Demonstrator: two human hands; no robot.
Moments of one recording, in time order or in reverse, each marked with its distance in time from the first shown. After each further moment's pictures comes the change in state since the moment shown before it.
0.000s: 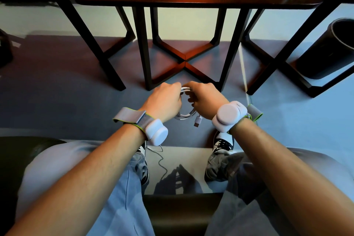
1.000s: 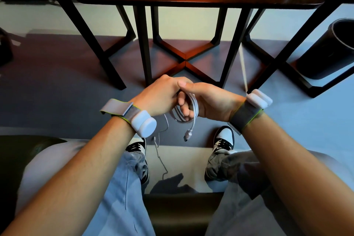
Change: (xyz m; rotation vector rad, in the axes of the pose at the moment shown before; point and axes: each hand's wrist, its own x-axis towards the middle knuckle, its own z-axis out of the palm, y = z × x) left_hand -0.004 -0.010 -0.032 -0.355 -0.090 0.321; right_hand -0.010 -0.011 -0.017 1.220 -0.585 0.024
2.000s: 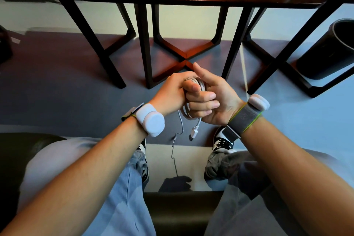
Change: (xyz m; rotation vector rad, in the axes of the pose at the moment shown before) left_hand 0.013 0.010 0.031 -0.584 0.213 -0.089; right_hand -0.009 -0.005 0.007 0.608 -0.292 0.020
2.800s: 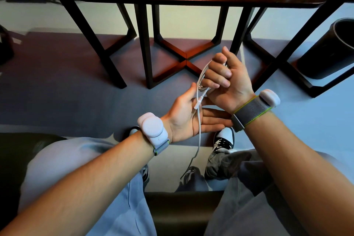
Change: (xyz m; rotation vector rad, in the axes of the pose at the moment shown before) left_hand -0.022 -0.004 0.038 -1.068 -0.419 -0.661; right_hand -0.007 -0.024 -0.008 0.177 0.237 -0.558
